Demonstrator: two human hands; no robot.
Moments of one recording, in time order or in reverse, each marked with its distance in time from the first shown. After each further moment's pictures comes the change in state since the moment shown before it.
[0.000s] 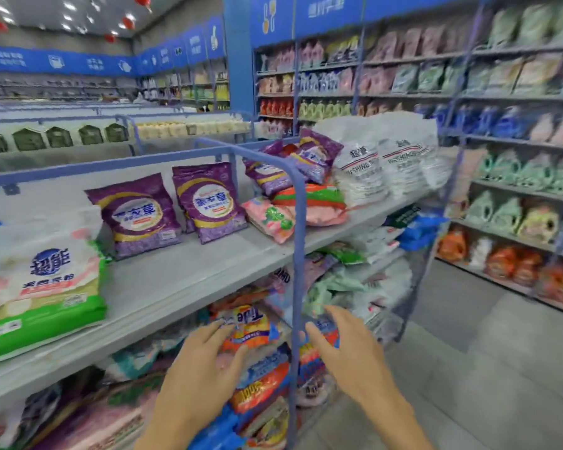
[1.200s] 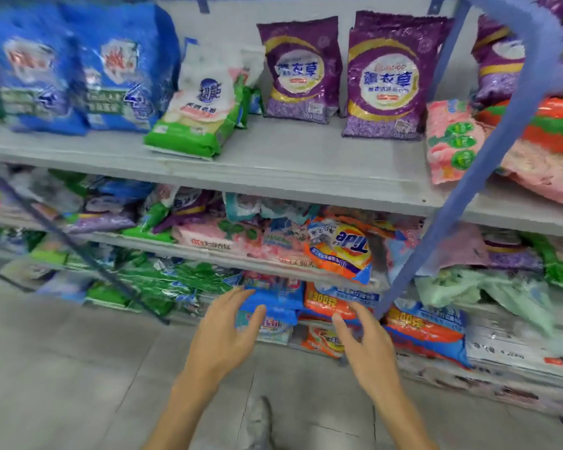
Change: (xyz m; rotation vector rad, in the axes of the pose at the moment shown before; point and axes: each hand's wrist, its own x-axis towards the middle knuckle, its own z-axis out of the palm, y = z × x) left_hand -0.063 0.027 0.143 -0.042 0.334 -0.815; right_hand 0.106 0.121 0.112 0.270 -0.752 -0.186
